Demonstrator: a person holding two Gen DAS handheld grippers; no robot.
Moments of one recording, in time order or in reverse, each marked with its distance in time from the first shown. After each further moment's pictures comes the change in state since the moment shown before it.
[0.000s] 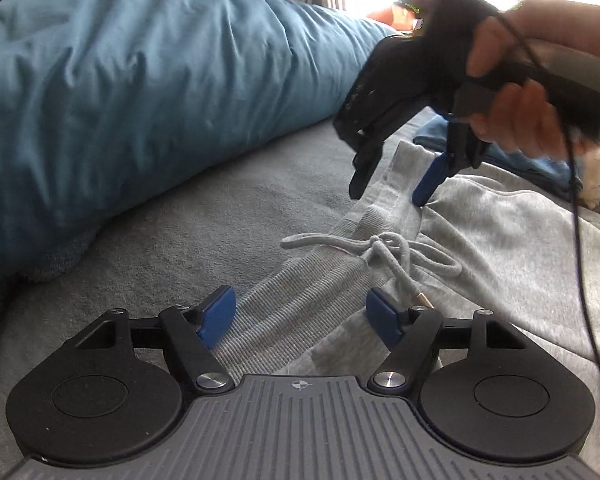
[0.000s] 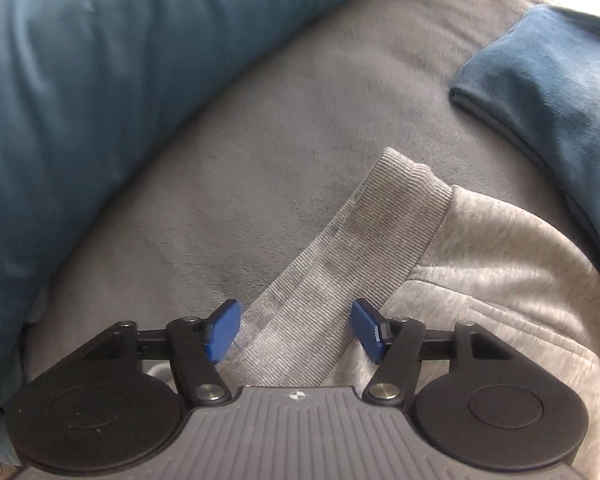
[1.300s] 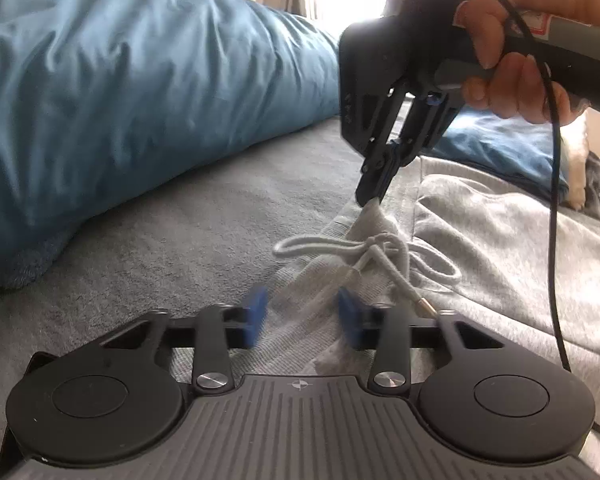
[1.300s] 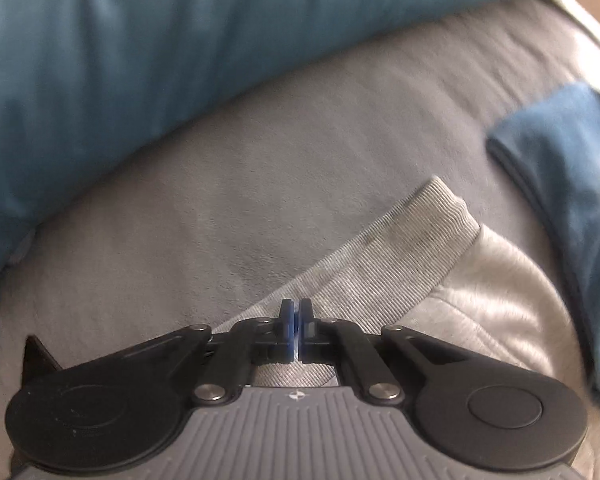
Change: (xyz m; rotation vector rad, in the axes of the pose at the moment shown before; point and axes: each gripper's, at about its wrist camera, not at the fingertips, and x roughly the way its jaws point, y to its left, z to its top) left arm 0.015 0.003 -0.010 0.023 -0.058 -0.080; right arm -0.029 0.008 -0.057 -0.227 -0.001 -0.091
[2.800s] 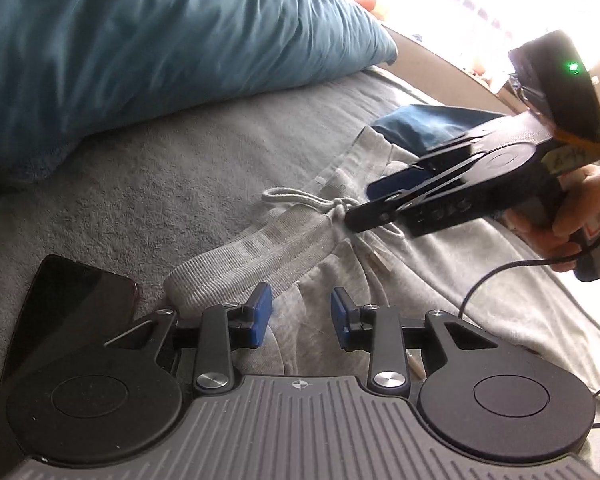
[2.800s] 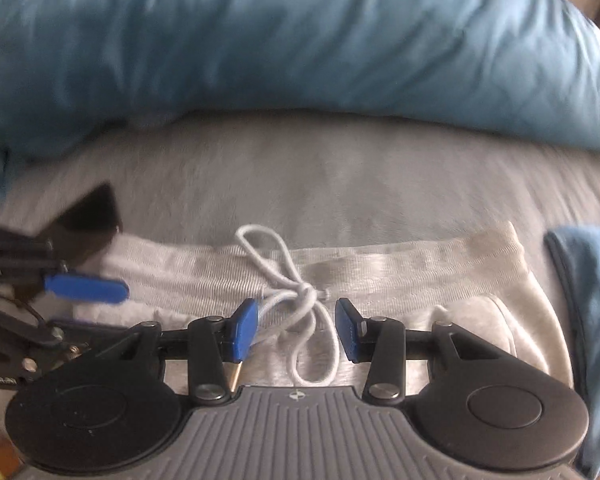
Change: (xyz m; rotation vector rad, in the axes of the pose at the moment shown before) left arm -0.036 0.041 -0.001 -0.245 0.192 -0.221; right arm -0.022 0.068 -0.051 -0.563 -0.267 0.090
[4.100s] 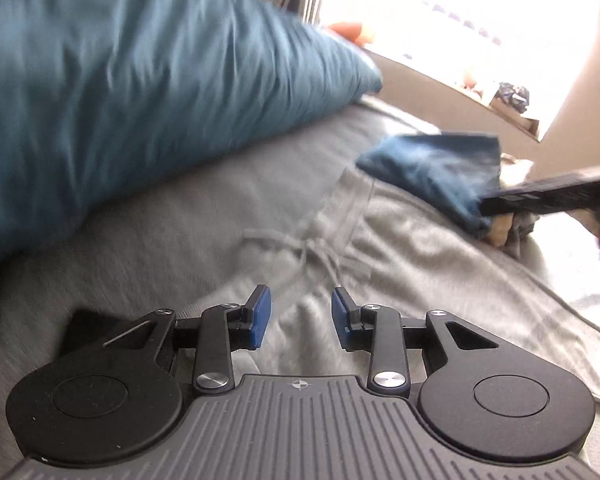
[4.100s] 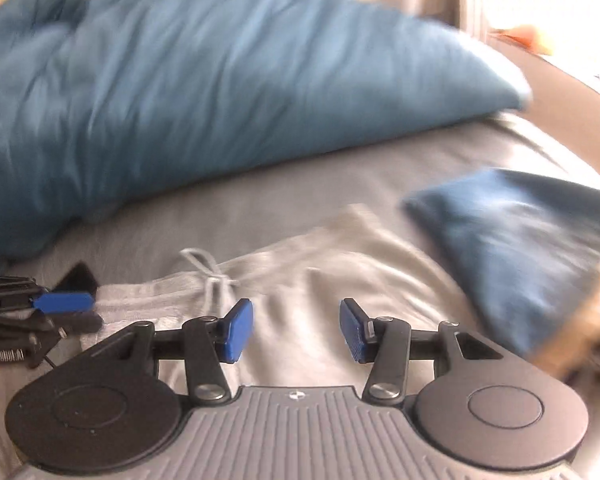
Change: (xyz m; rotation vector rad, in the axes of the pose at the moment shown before) left arm -0.056 -0.022 0.024 0.086 -0.114 0.042; right arm -0.146 -0.037 -0.078 0.414 -0.249 -0.192
